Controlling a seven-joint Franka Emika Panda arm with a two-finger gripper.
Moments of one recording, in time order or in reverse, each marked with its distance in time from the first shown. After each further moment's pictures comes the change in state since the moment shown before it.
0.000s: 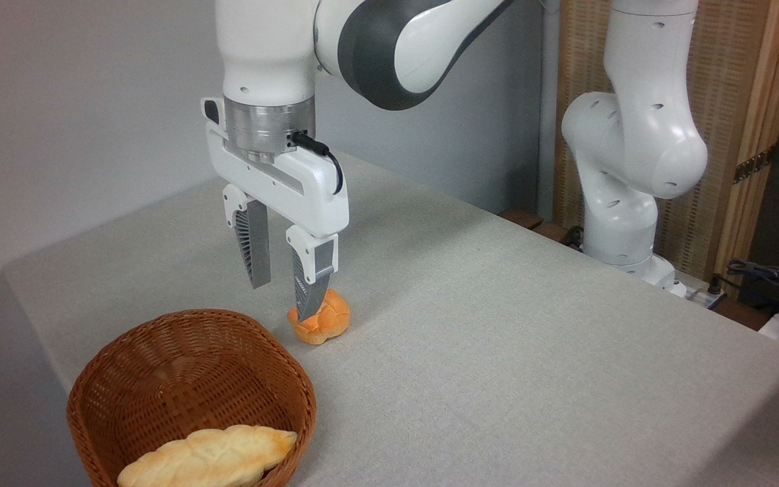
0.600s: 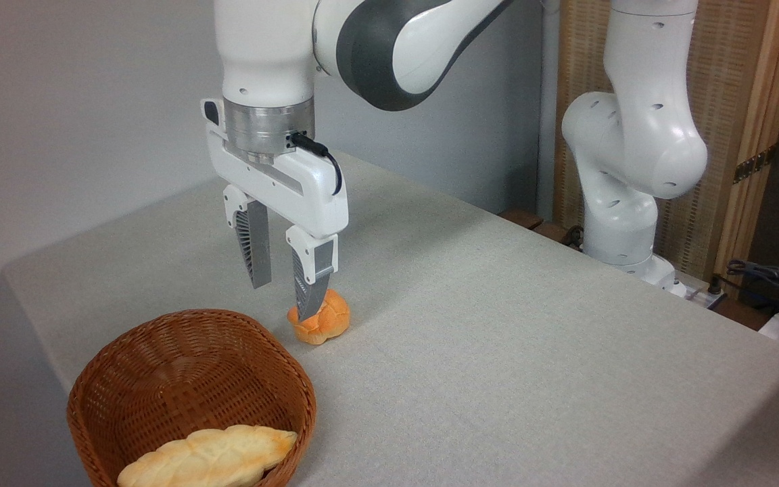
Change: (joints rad) arm -0.003 0.002 0.000 0.000 0.000 -0.004 0.000
